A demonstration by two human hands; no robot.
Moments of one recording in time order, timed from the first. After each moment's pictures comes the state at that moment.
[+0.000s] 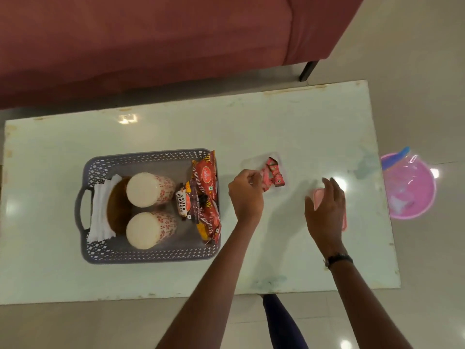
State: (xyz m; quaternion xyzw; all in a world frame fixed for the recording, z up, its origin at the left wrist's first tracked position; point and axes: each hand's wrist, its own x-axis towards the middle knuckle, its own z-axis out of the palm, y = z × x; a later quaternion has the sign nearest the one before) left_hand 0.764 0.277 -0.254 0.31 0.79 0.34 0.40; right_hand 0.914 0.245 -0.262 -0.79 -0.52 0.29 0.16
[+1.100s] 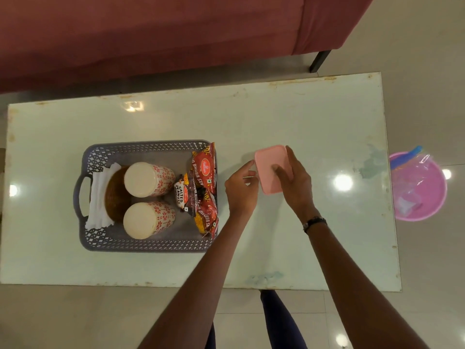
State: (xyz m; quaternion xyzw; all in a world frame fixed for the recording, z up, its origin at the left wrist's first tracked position) left_hand 0.757 0.273 -0.259 0.34 0.78 0.31 0.42; right_hand 0.875 0.298 -0.284 -0.68 -0.49 0.49 0.23
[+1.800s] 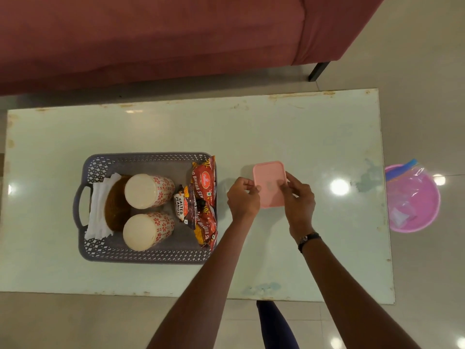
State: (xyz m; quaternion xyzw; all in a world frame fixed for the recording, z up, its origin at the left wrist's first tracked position) left_hand 0.764 0.292 -0.250 0.25 0.84 0.22 0.43; right_hand 0.870 0.288 -0.282 -0.75 -0.31 0.50 0.31
